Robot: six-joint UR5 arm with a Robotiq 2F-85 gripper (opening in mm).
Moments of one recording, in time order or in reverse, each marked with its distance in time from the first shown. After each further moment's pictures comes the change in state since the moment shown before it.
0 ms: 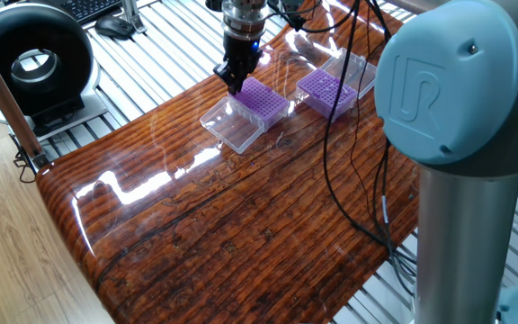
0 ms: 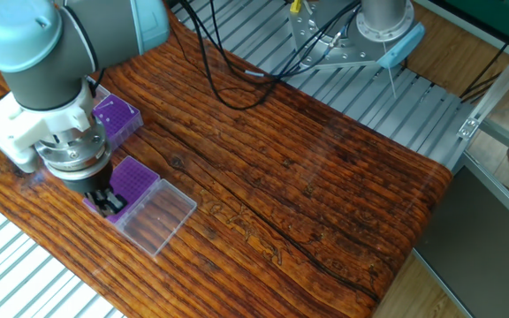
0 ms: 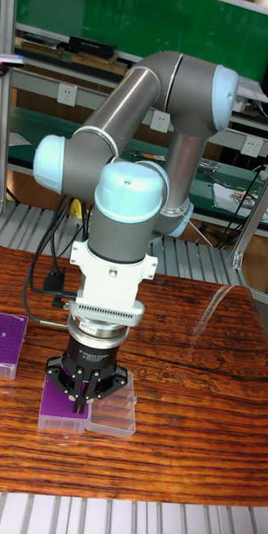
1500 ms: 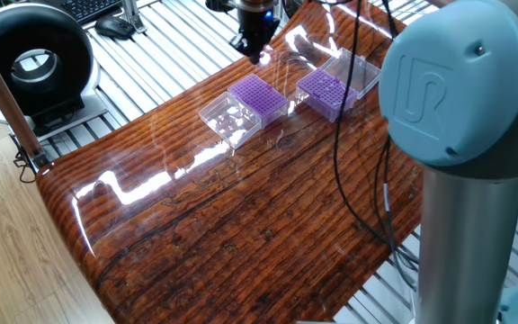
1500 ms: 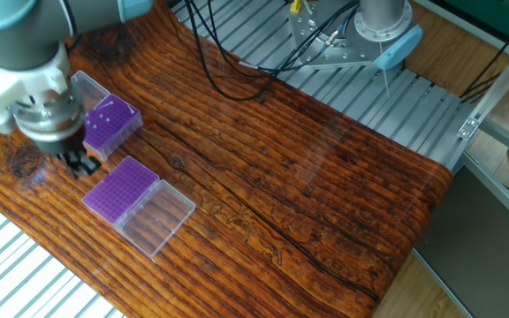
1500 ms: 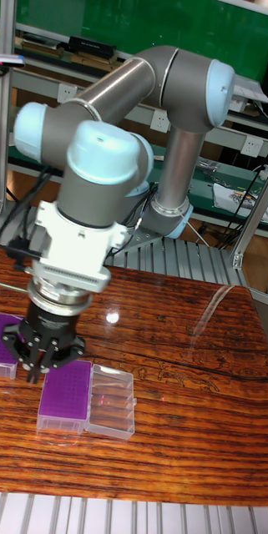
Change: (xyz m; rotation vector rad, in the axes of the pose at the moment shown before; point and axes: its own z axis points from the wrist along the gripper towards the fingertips) arm 0.018 -0.087 -0.031 0.111 0.020 -0.078
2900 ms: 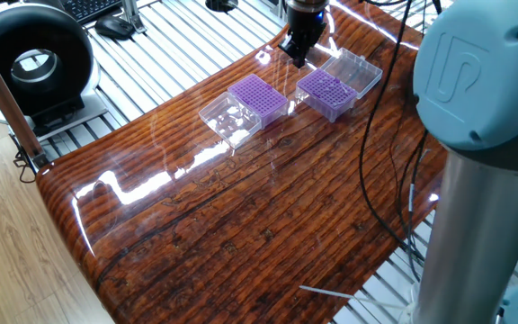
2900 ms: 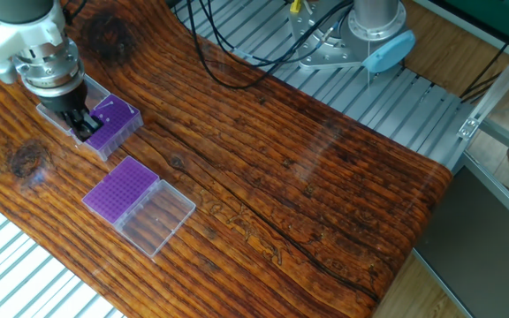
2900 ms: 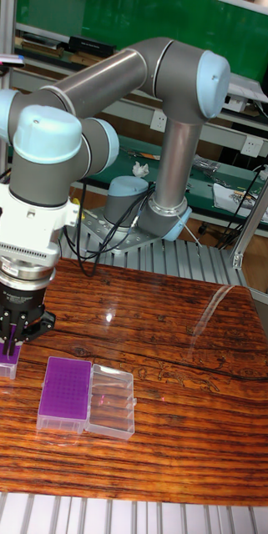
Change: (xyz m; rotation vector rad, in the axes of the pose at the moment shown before) arm 0.060 -0.045 0.014 -0.046 0.044 0.030
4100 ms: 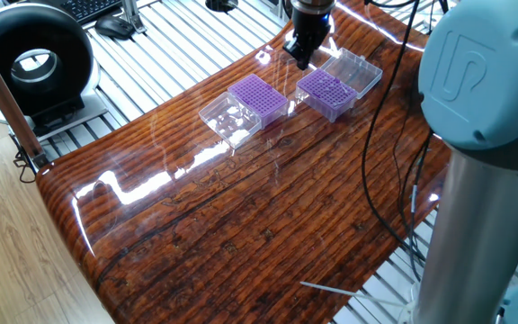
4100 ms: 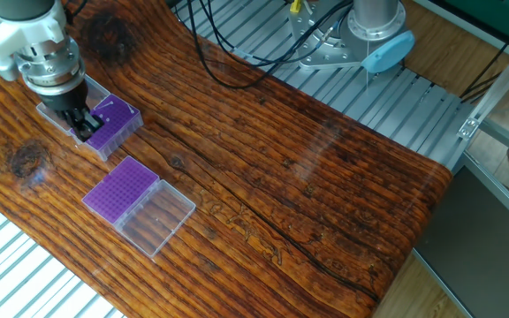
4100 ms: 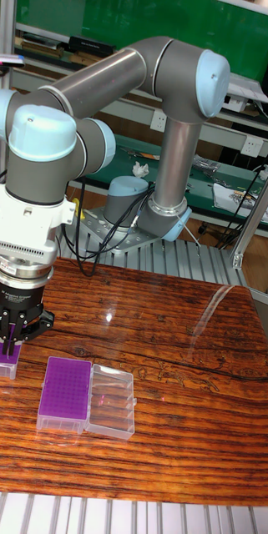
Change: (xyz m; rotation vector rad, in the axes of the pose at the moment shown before) arm -0.003 0.002 0.001 -0.017 -0.023 -0.008
